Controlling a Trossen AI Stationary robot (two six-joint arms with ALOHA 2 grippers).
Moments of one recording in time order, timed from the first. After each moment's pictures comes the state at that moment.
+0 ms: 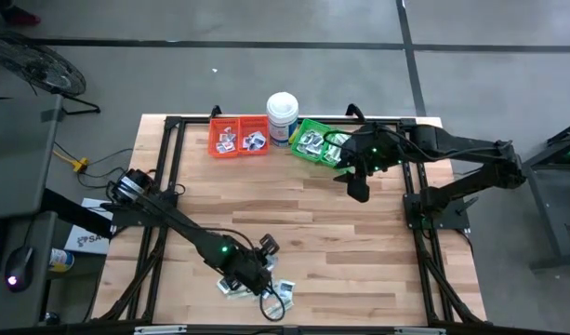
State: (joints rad) left arm -0.57 1.84 1.40 -0.73 -0.31 0.37; right arm -0.08 1.26 1.39 -0.95 -0.05 0.14
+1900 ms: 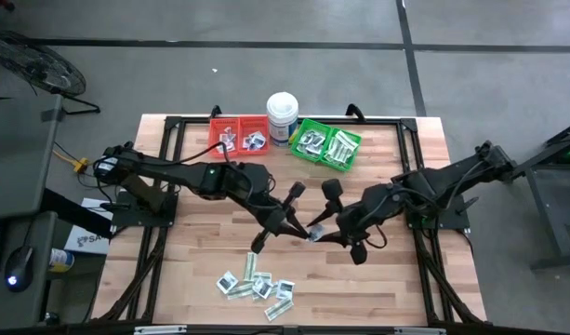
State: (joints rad) left arm -0.19 1.59 1.55 -0.18 0.33 0.46; right arm 0.39 1.36 1.39 -0.43 0.09 -0.30
